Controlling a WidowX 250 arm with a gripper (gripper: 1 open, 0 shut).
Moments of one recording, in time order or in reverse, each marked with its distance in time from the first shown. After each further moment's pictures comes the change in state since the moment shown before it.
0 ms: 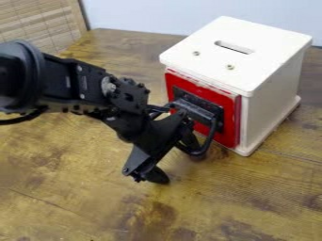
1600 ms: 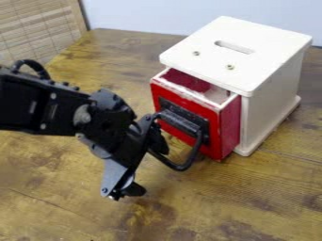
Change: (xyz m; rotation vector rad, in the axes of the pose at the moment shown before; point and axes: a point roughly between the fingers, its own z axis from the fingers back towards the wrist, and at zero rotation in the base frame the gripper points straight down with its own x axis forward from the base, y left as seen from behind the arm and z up) arm 0.007 0.033 0.024 0.045 -0.184 0.329
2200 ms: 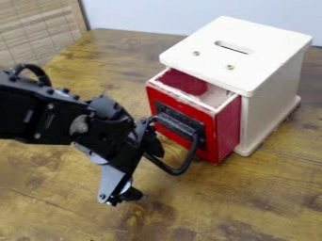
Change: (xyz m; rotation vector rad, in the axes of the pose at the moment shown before) arm -0.001 0.006 0.002 0.002 -0.010 0.031
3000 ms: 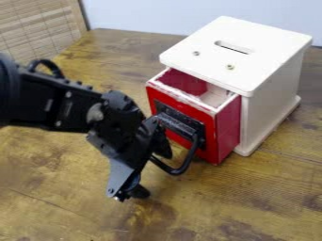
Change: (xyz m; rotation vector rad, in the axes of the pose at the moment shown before) arm -0.005 -0.011 -0.009 0.034 0.022 -0.027
